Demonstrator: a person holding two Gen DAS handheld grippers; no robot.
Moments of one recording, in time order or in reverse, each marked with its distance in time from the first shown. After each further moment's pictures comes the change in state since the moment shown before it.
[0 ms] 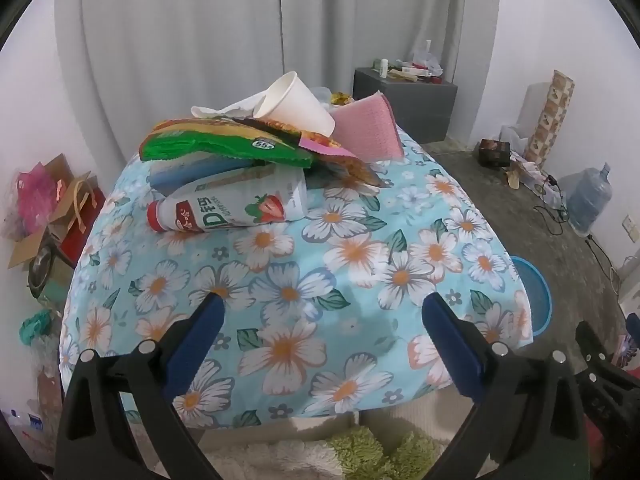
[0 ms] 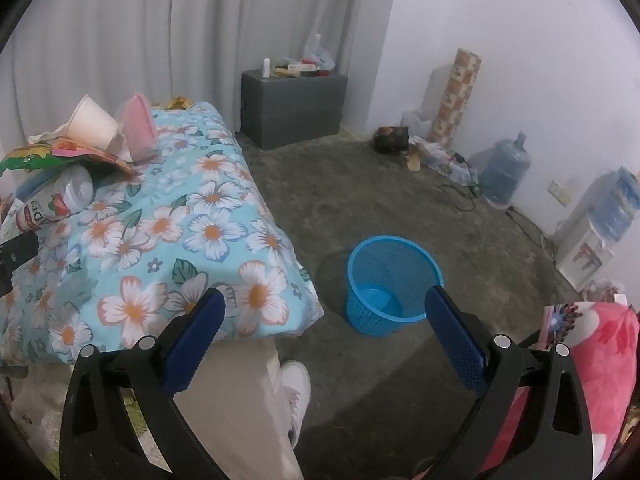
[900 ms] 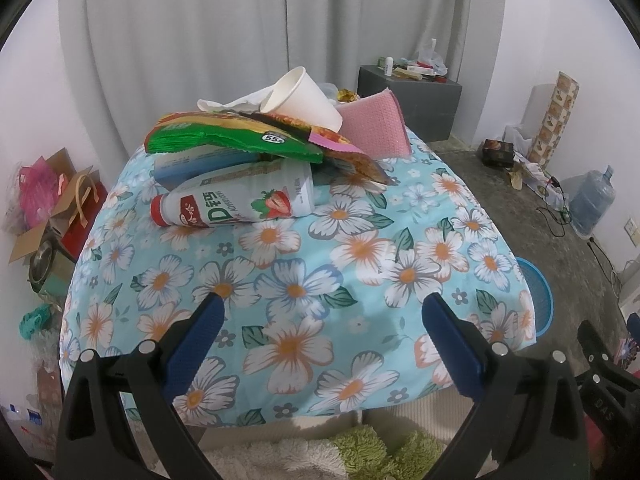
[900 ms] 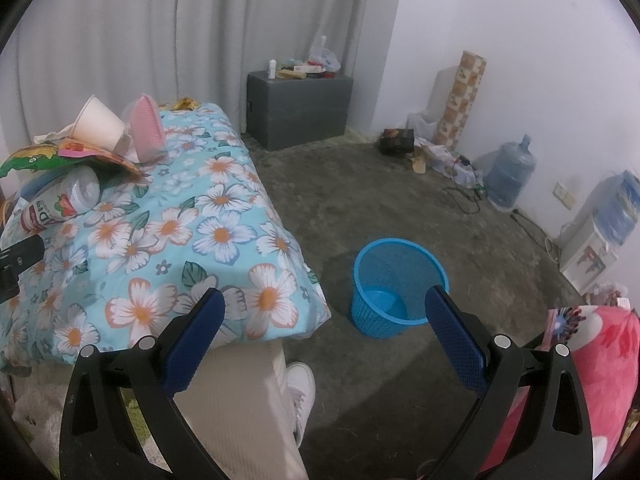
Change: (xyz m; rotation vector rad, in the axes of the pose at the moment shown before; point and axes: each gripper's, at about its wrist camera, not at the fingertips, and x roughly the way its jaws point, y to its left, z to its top) left arm 0.002 0.002 -0.004 -0.008 0.003 0.007; right arm 0.001 0.009 0.003 -0.005 -0.004 0.018
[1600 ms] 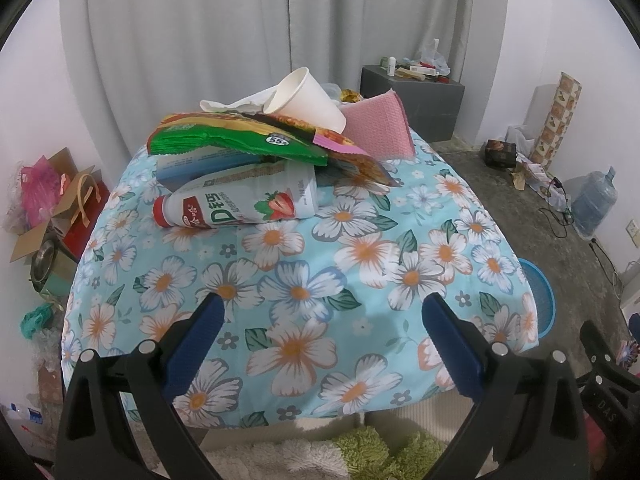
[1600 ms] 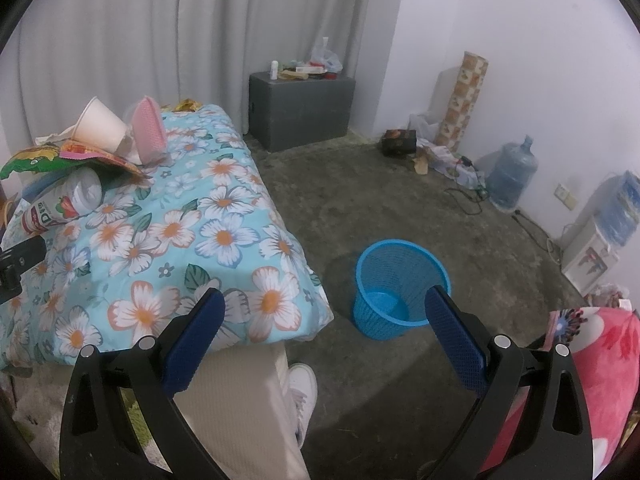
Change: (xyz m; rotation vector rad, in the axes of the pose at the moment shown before) left arm 0.001 0.002 0.000 -0.003 0.001 0.003; right arm -0.001 0.003 0.003 -0.001 -0.003 0.004
